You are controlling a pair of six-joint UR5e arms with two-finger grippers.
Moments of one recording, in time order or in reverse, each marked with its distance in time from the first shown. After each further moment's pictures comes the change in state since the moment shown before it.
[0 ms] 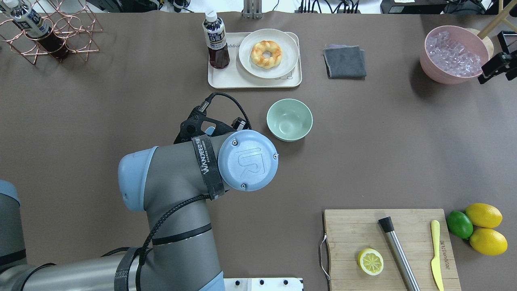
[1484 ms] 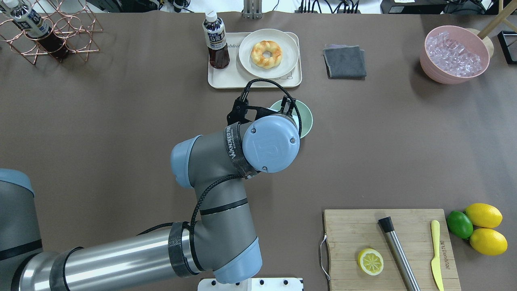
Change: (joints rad) left arm -0.027 -0.085 0.279 -0.593 0.008 -0.117; right arm 0.151 -0.219 -0.070 0.127 0.031 0.003
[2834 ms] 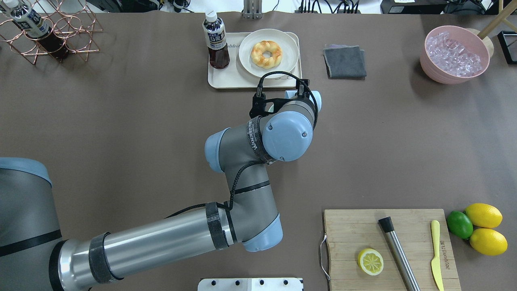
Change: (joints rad) left arm -0.021 -0.105 0.320 -0.380 0.110 -0.186; right arm 0.030 0.001 0.011 -0.006 -0.004 -0.036
